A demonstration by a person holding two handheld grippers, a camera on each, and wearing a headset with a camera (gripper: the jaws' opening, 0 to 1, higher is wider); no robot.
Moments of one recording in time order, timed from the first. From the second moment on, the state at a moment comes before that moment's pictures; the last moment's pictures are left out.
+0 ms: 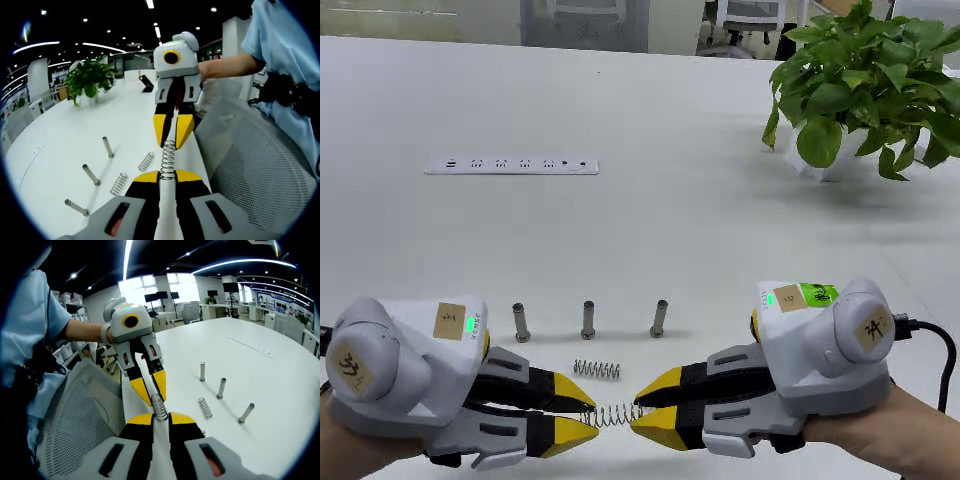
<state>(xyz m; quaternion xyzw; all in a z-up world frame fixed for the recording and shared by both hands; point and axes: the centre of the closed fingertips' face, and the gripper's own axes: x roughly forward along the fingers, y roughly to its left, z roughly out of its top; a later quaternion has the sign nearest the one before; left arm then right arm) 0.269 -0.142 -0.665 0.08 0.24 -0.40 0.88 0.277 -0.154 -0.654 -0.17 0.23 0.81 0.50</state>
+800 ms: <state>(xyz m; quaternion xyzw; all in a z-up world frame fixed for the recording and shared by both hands) 0.273 -0.151 -0.673 0.06 0.27 -0.39 0.88 0.268 -0.143 -0.636 -0.23 0.19 0.82 0.49</state>
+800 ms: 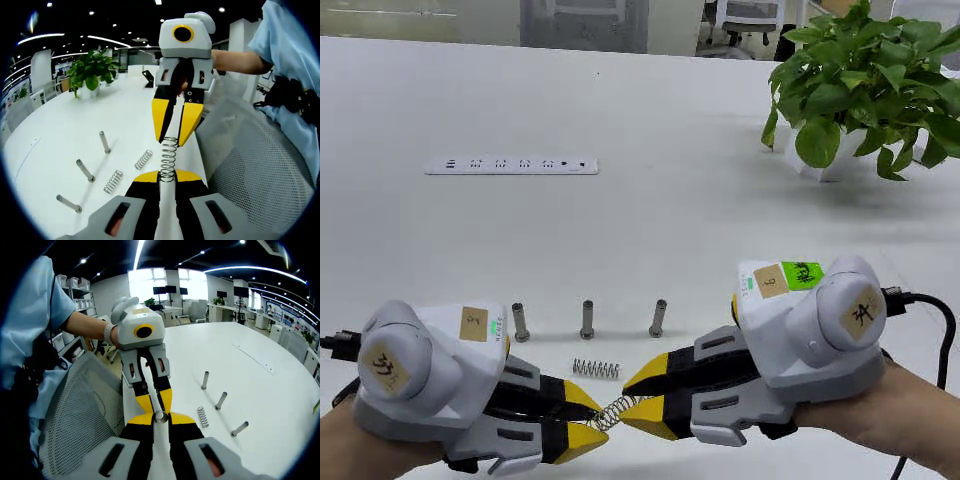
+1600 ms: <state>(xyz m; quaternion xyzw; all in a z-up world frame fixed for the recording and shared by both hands) 0.272 -0.156 -0.674 0.04 0.27 -0.38 0.88 0.265 -0.141 -0.634 -0.27 0.18 0.82 0.47</state>
